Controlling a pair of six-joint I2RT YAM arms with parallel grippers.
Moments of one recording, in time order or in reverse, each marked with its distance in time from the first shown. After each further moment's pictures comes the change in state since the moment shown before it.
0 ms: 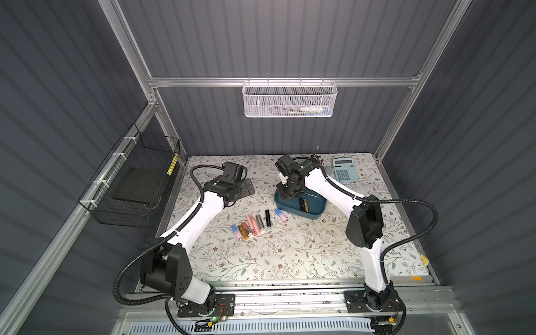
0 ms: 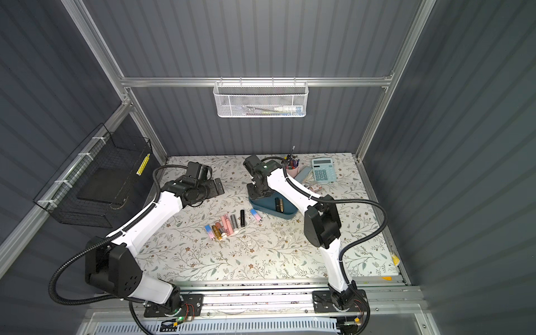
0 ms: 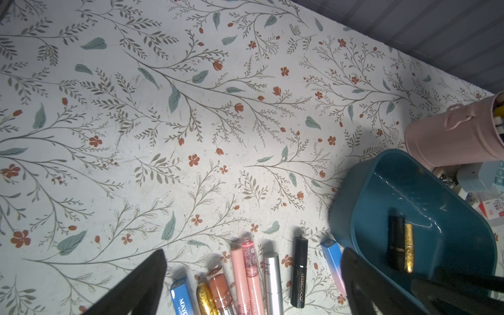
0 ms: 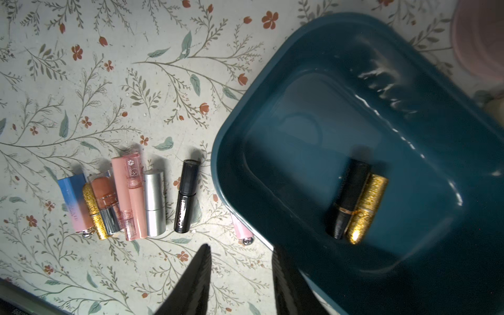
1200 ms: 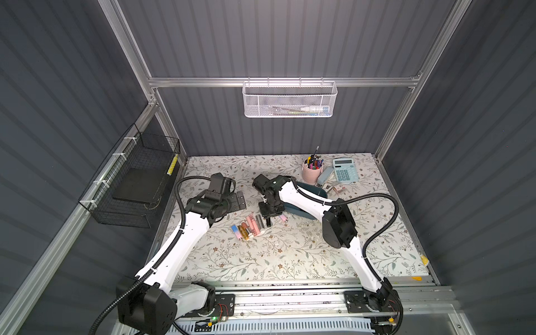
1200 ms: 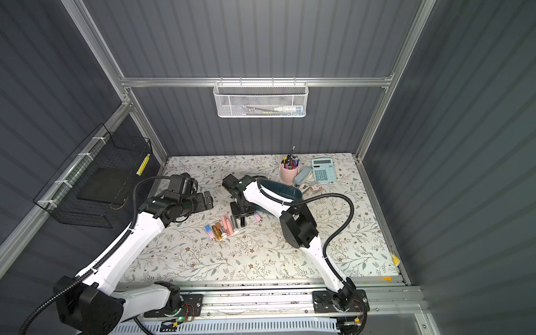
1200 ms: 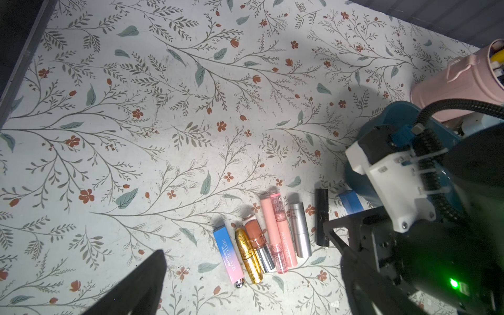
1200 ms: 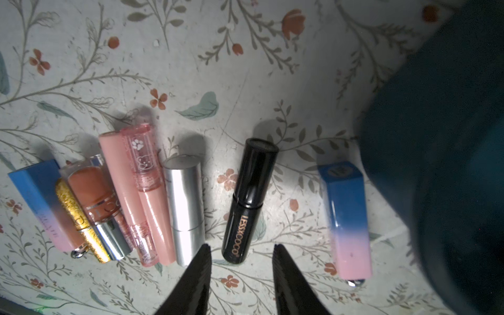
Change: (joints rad) left arm 0.009 -0.260 -0.163 -0.111 0.031 0.094; right arm 0.157 0.249 0.151 -0.069 -0.030 0.137
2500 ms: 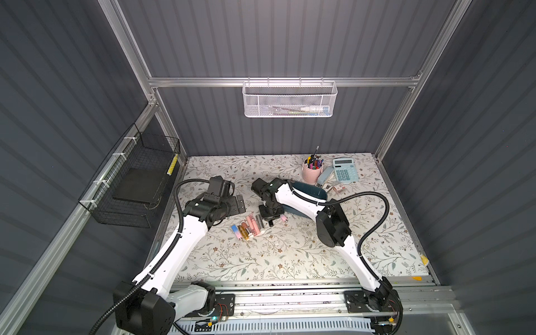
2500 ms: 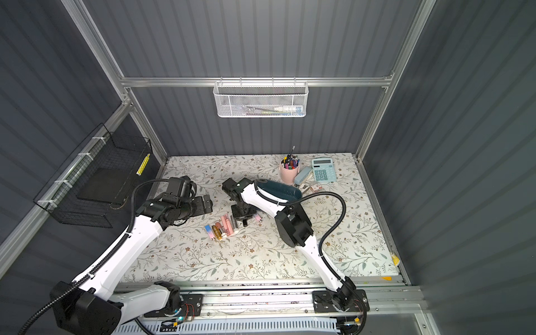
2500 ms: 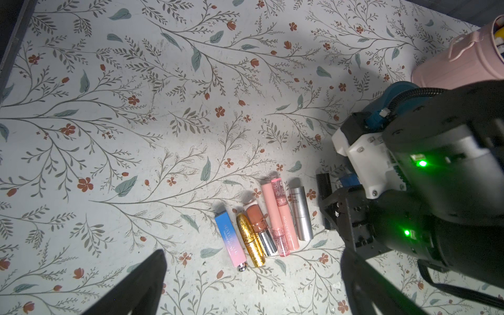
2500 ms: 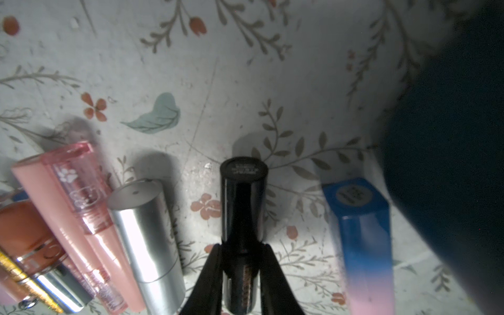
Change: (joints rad) left arm 0.000 -0.030 -0.018 -0.033 0.025 0.015; right arm 0.000 0.085 0.050 -0.044 0.020 0.029
